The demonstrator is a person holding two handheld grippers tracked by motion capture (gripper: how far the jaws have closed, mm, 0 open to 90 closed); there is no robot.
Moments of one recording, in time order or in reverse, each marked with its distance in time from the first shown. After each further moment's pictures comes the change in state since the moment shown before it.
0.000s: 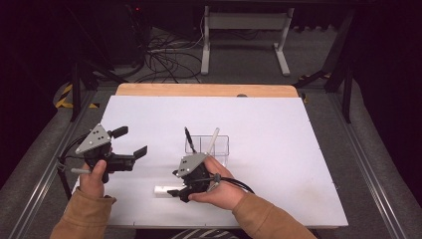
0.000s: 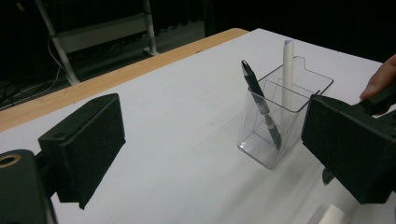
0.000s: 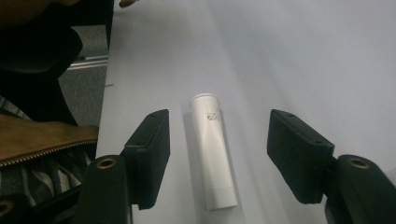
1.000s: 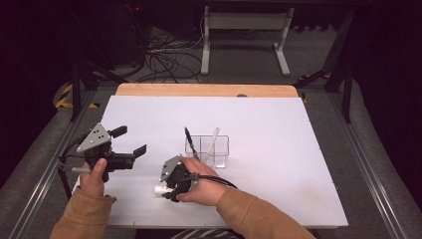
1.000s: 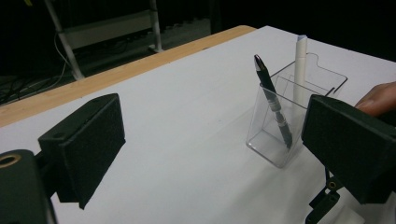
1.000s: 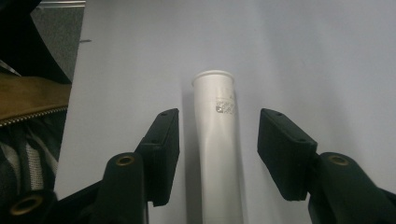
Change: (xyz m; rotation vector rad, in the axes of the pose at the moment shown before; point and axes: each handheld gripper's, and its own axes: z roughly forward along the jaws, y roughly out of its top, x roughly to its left) left arm 0.005 -0.004 0.004 0.009 0.019 -0.008; right arm -0.003 0.012 0.046 0.218 0.041 -0.080
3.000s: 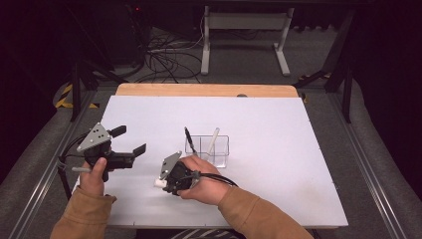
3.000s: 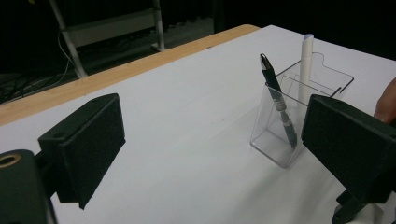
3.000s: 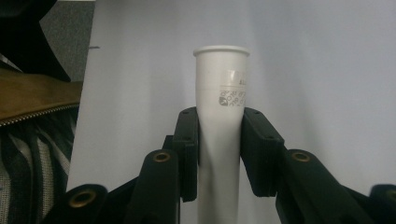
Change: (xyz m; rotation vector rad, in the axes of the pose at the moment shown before) left arm 0.002 -0.001 0.001 0.002 0.015 -0.006; right arm 0.001 0.011 -0.022 0.010 -0.025 -0.042
